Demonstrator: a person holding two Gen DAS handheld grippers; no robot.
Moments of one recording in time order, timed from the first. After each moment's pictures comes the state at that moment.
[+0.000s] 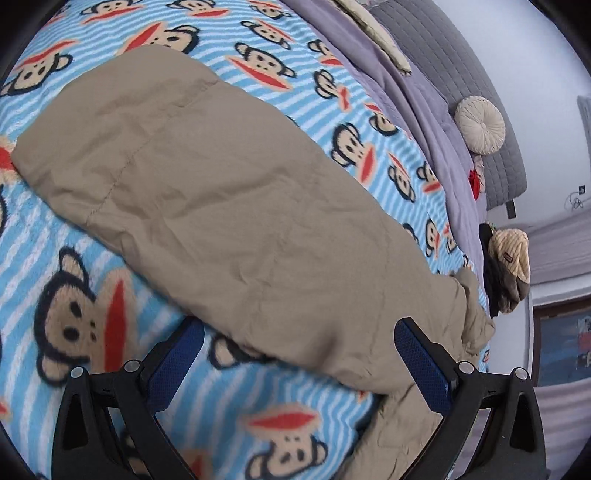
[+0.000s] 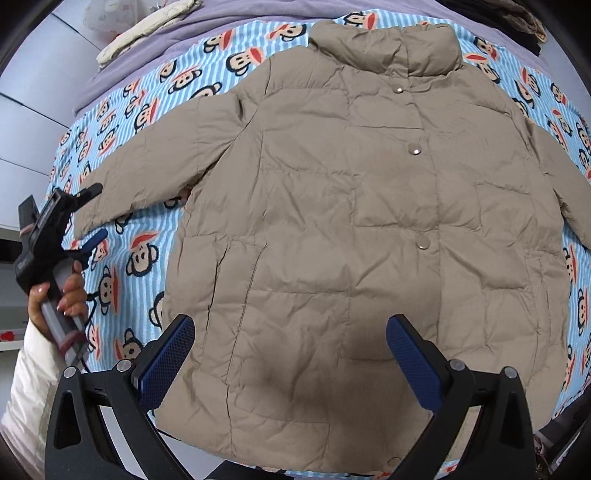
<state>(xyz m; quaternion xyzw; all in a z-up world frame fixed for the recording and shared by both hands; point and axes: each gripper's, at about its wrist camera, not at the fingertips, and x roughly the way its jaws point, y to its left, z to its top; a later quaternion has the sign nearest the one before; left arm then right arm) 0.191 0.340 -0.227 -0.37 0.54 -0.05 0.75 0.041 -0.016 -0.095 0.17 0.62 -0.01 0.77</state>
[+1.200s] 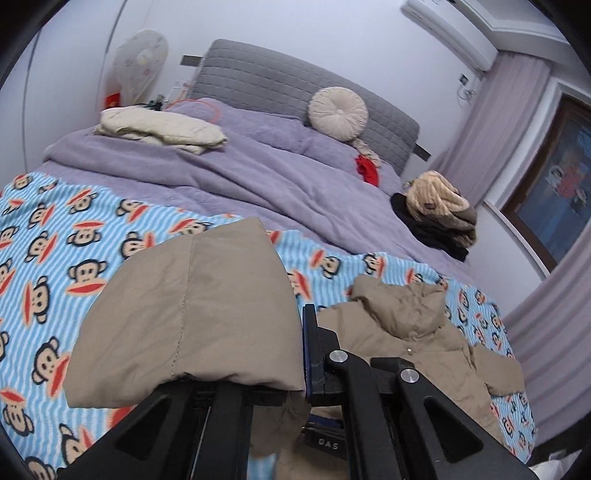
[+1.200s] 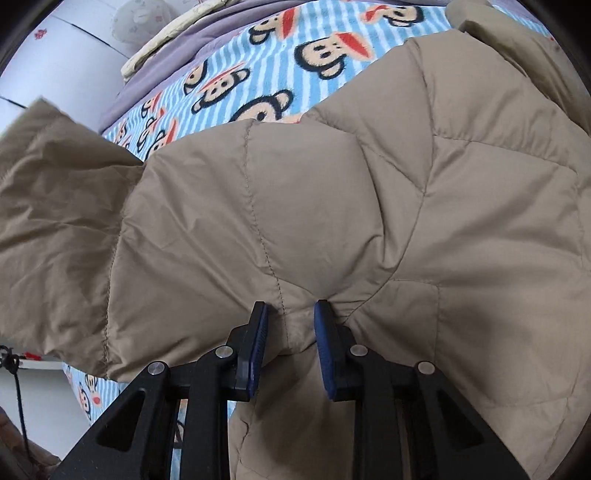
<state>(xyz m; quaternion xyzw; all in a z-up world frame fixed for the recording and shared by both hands) 0.205 0.189 -0.041 -0.13 0.38 -0.23 0.89 0.230 0.034 -0.186 0.24 0.56 0.09 0.78</state>
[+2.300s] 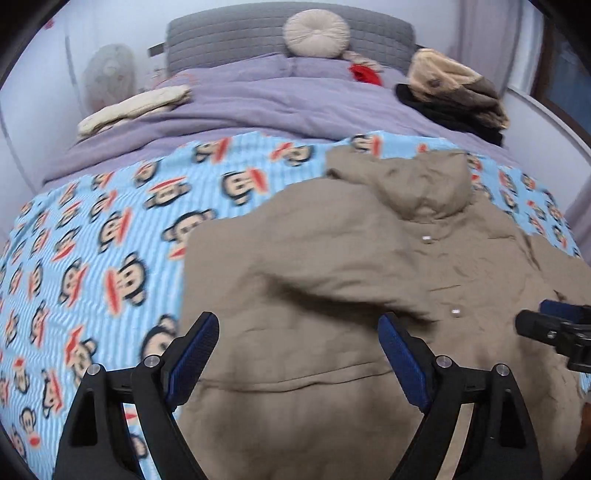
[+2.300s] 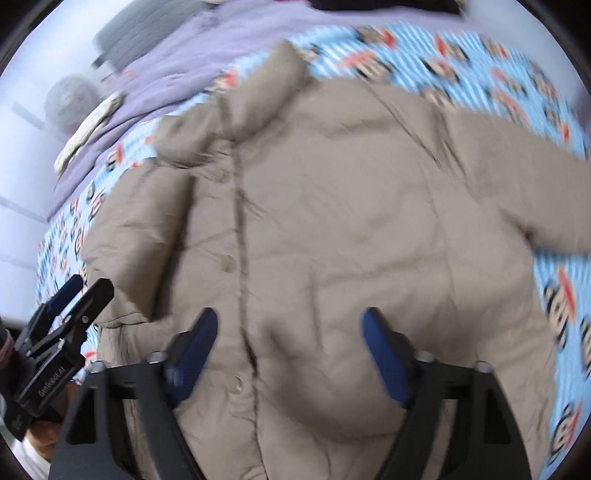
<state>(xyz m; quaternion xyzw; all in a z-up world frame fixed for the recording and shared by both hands) 0.140 0.040 -0.128 0.04 0.47 -0.12 0.87 0.082 -0.169 -0.105 0.18 0.49 -0.09 0.85</state>
